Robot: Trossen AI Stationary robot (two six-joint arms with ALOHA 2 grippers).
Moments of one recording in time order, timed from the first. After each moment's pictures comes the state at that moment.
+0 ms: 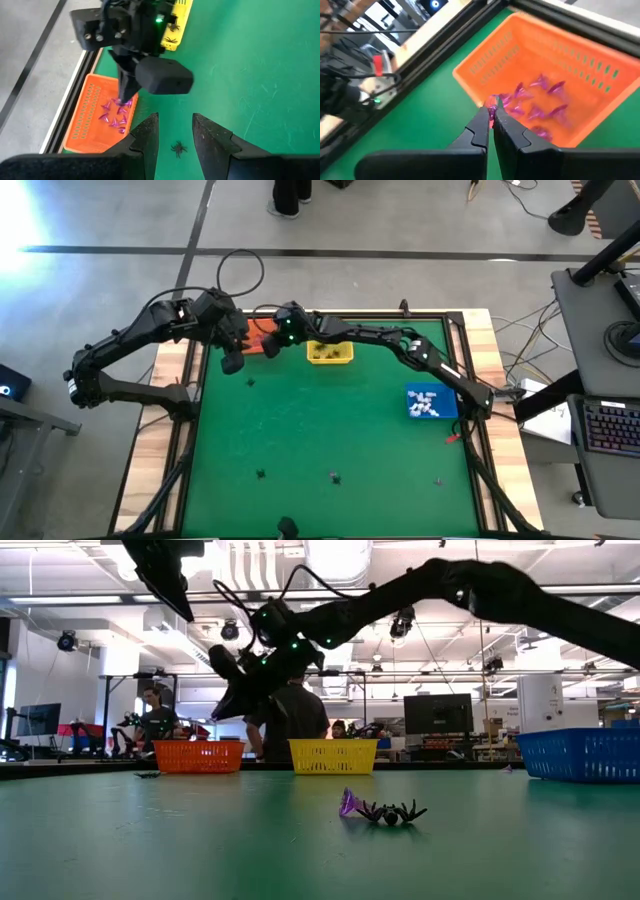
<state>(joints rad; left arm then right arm) 0.49 1.10 1.29 -1.14 0.01 0.20 -0.36 2.54 2.26 -0.27 -0.16 0.49</state>
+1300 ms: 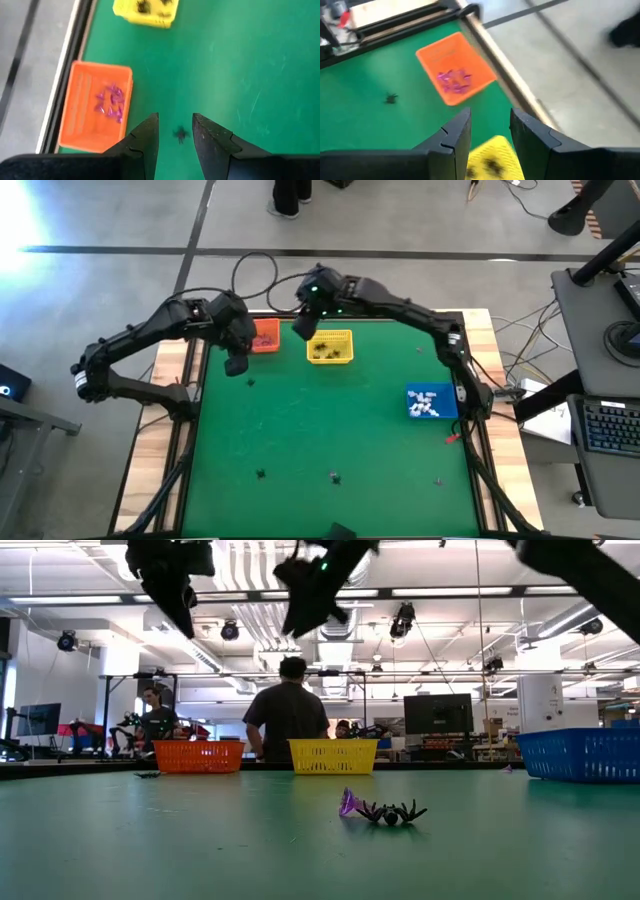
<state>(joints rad) 0.49 1.19 1.29 -1.18 0.01 0.28 -0.37 2.17 2.36 -0.92 0.09 0.06</state>
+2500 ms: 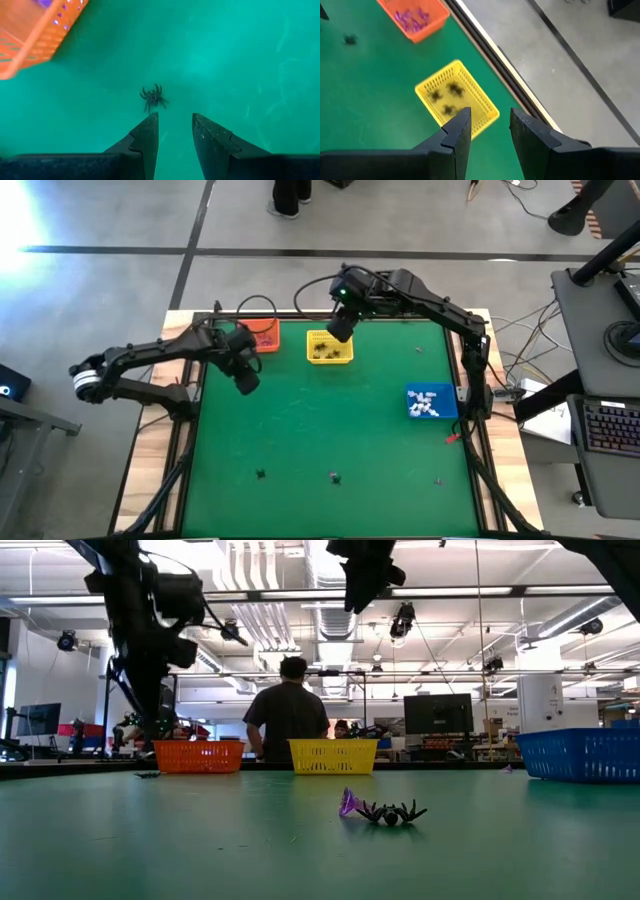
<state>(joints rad) 0.49 1.18 0.79 -0.92 0.04 -0.23 -0.32 1.98 2.35 -1.38 0.29 0.17</state>
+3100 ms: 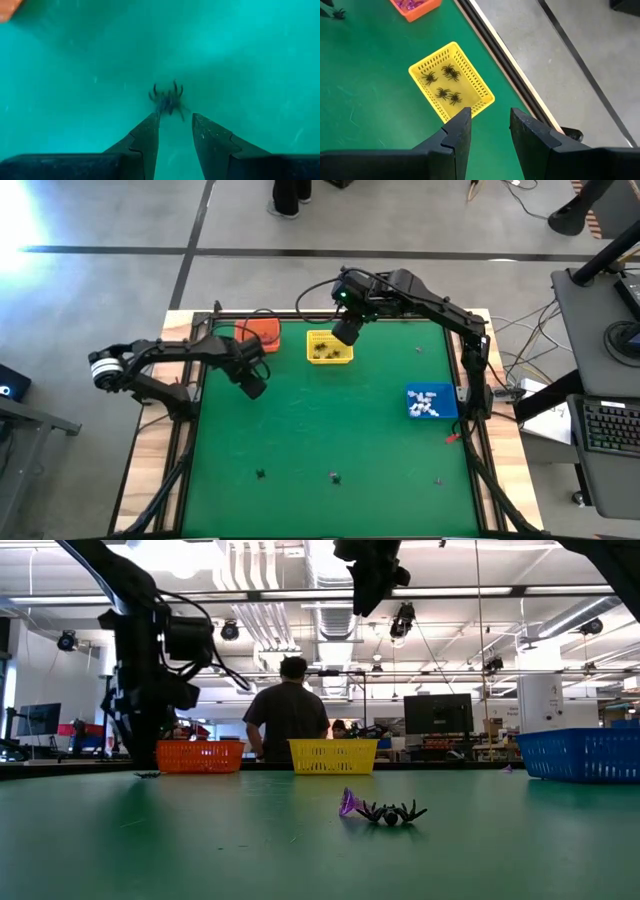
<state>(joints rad) 0.49 1.36 0.68 -0.75 0.01 -0.35 -0.32 1.98 2.35 -1.45 0.29 0.15</state>
